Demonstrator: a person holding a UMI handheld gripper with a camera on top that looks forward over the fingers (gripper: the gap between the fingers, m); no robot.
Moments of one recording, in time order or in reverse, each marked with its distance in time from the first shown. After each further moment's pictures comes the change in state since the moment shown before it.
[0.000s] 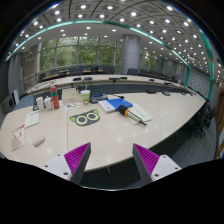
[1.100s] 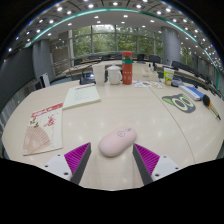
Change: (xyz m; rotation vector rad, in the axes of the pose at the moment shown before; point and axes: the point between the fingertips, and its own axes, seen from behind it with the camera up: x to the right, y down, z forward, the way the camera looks) arm -0.493 0.117 0.162 -0.100 -0.377 -0.114
